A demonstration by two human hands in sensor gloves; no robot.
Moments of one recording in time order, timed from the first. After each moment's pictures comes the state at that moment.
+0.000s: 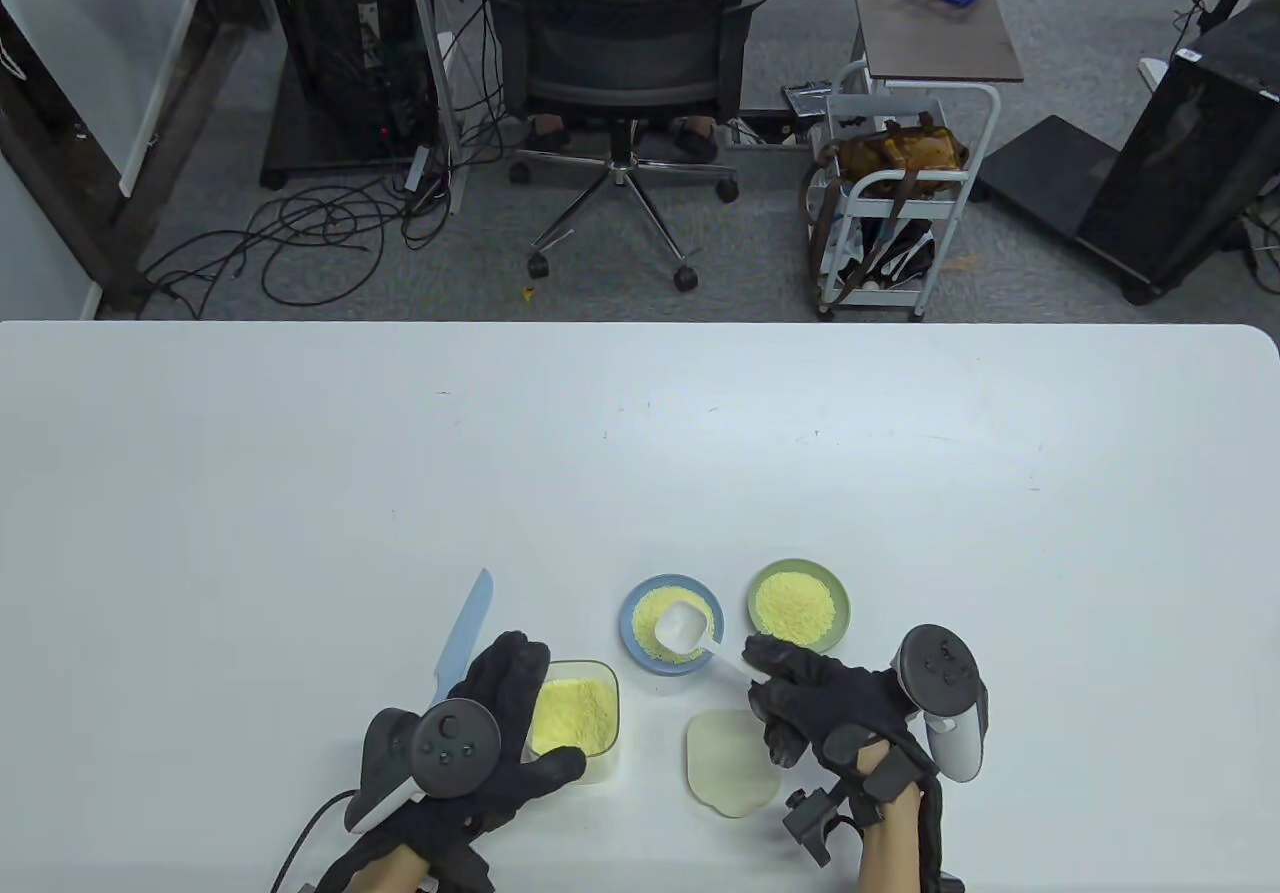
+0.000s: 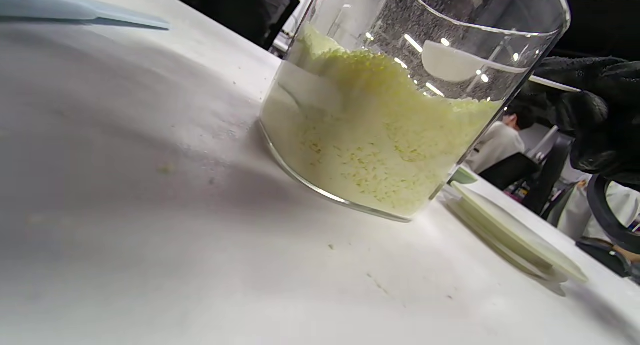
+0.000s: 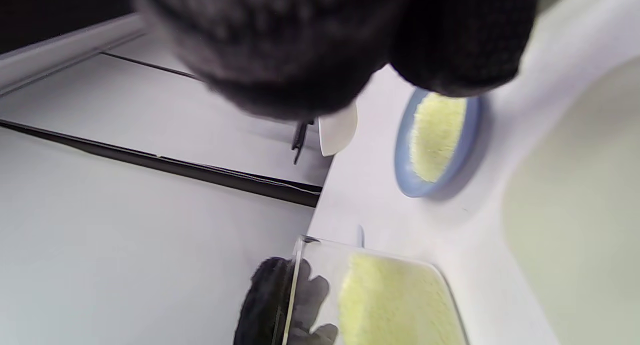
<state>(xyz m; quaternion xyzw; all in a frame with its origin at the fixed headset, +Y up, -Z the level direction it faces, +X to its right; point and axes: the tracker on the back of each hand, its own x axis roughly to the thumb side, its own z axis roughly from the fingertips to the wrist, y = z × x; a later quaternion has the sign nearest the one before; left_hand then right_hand) -0.192 -0.759 -0.210 -0.09 -0.17 0.24 0.95 0.166 -0.745 -0.249 0.13 0.09 0.76 0.63</state>
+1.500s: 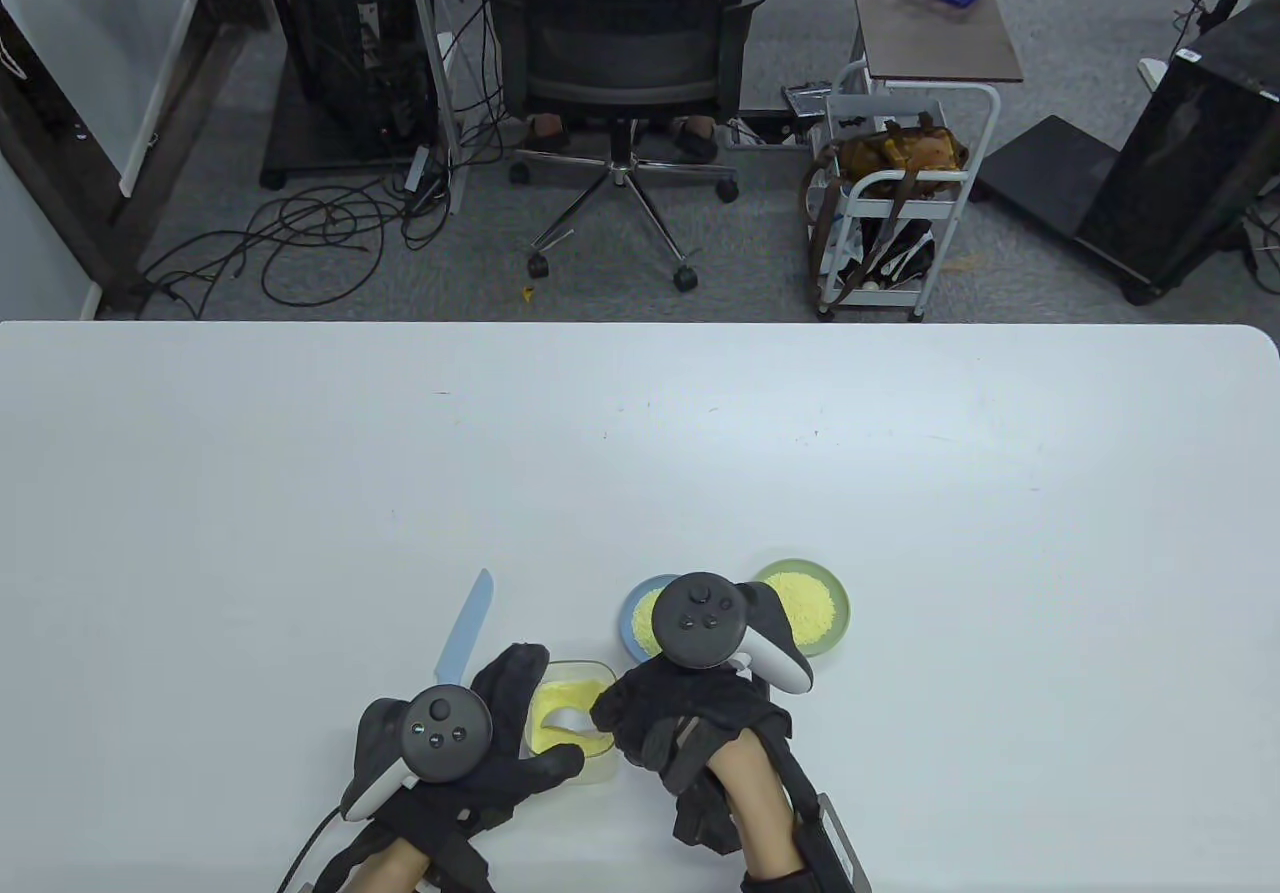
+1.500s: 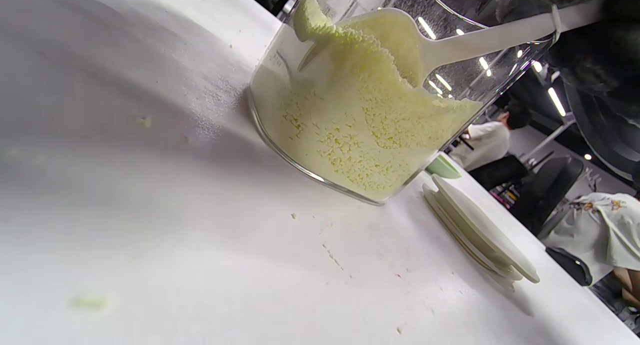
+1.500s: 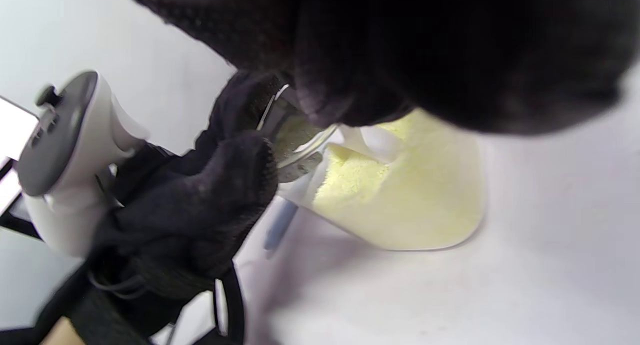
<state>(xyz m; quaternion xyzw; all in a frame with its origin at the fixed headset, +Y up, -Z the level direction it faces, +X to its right) -0.194 -0.762 -0.214 -0.14 -0.17 0.28 0.93 0.025 -0.700 -0.264 0.25 0.27 0.84 0.40</state>
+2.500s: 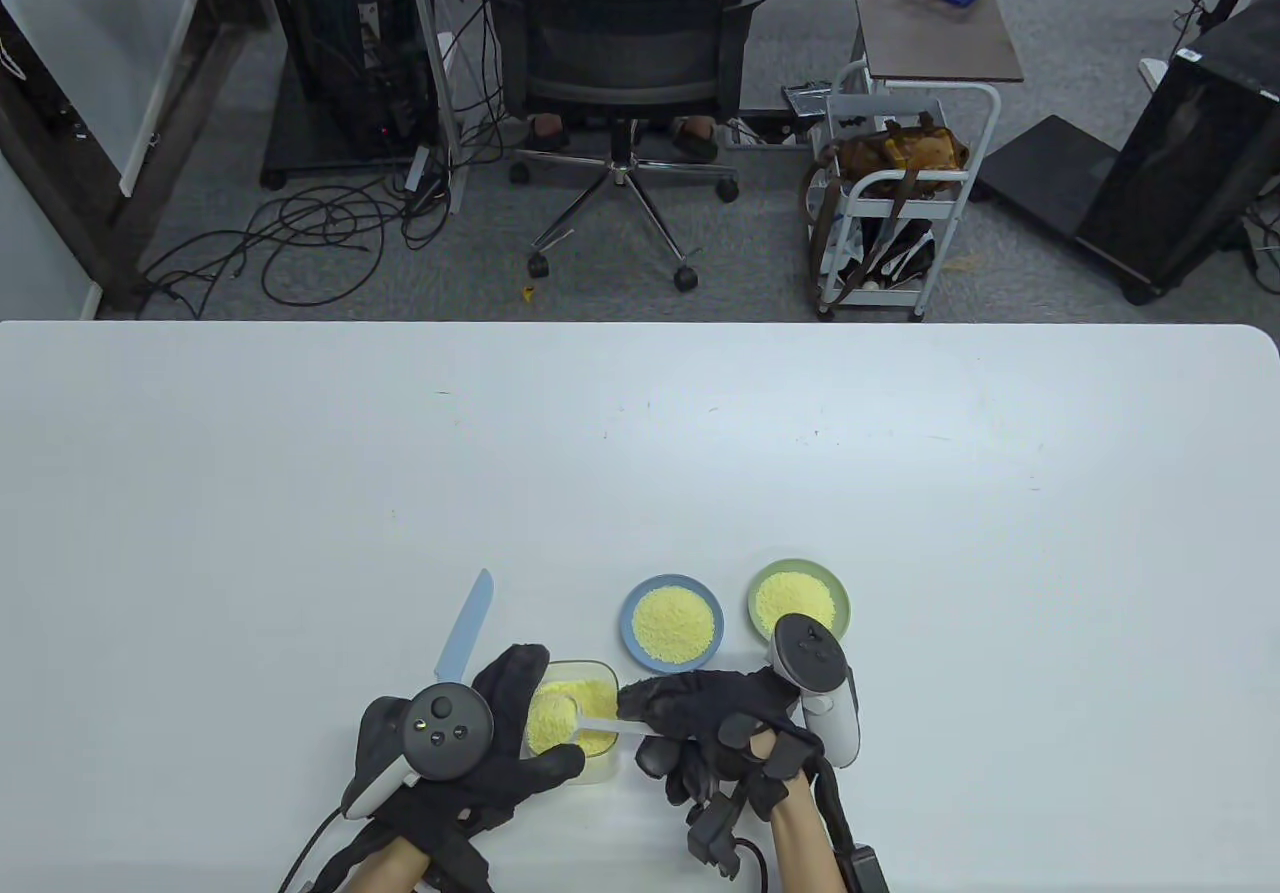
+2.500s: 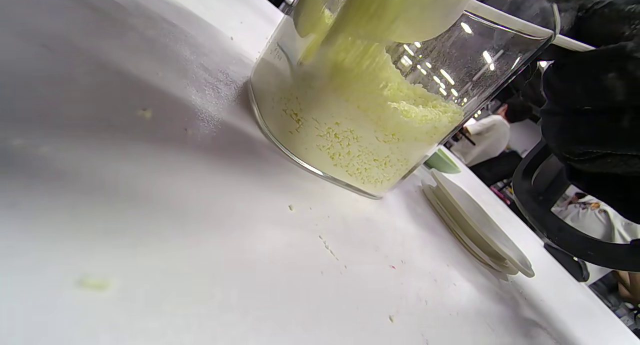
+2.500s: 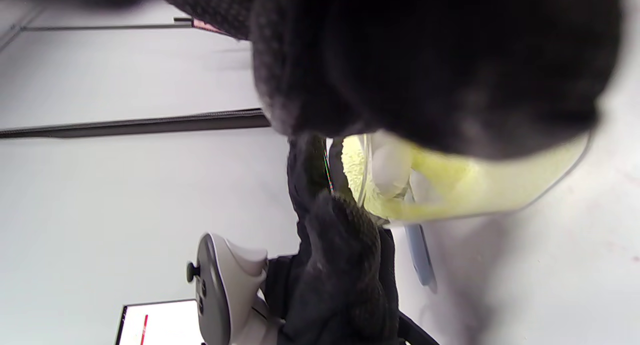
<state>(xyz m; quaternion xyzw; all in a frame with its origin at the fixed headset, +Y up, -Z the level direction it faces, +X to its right) -0.193 -0.764 -0.214 -0.16 -0.17 0.28 0.93 0.080 -0.764 -0.253 0.12 0.26 0.65 0.71</state>
